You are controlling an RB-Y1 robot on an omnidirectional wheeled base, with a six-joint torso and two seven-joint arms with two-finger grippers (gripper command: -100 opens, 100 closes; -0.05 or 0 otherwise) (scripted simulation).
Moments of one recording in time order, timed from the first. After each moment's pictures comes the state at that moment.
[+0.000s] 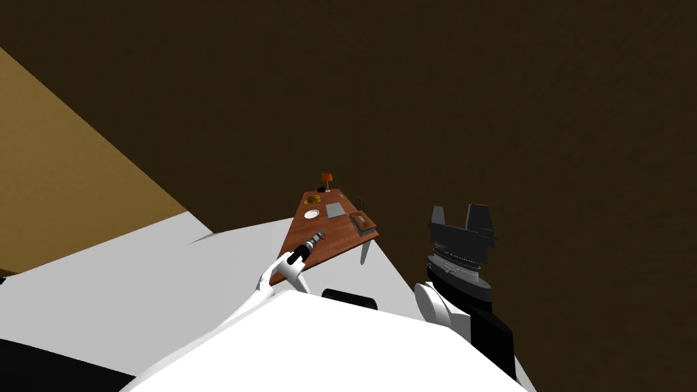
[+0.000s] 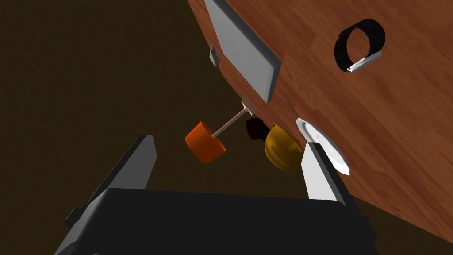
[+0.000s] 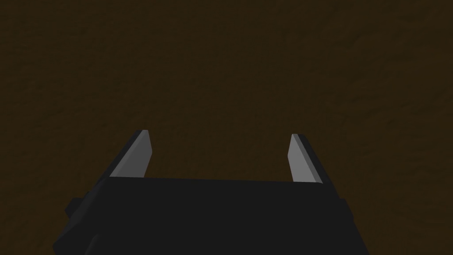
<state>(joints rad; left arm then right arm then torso) 0.19 0.44 -0.19 -1.64 0.01 0.20 -0.25 0.47 0.01 0.01 -2.38 -0.05 -0.63 0.15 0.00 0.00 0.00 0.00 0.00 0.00</state>
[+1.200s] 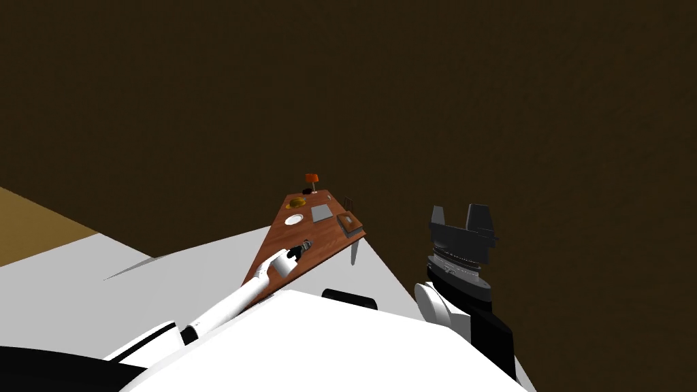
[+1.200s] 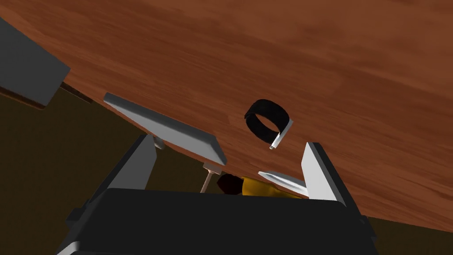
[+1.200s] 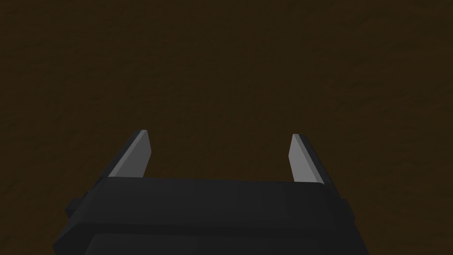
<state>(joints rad) 0.07 0.62 -0.30 -1.36 0.05 0.47 -0.30 0.47 0.01 0.01 -2.38 -0.05 -0.63 0.15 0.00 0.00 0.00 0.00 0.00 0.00</state>
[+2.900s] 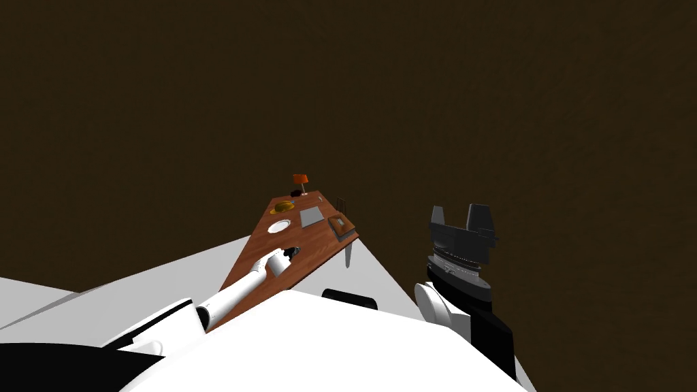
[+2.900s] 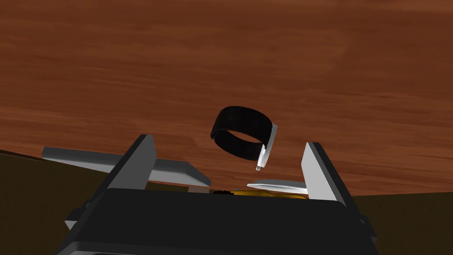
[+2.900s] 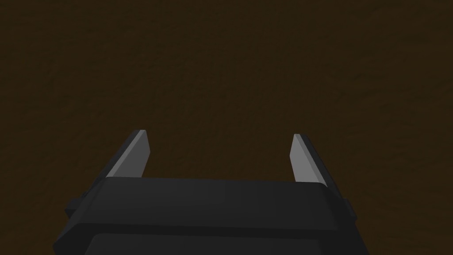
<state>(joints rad) -0.03 0.68 -0.35 -1.09 0.05 0.56 -0.32 0.47 0.01 0.01 -2.38 -0.05 -0.63 0.15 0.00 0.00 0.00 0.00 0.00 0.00</state>
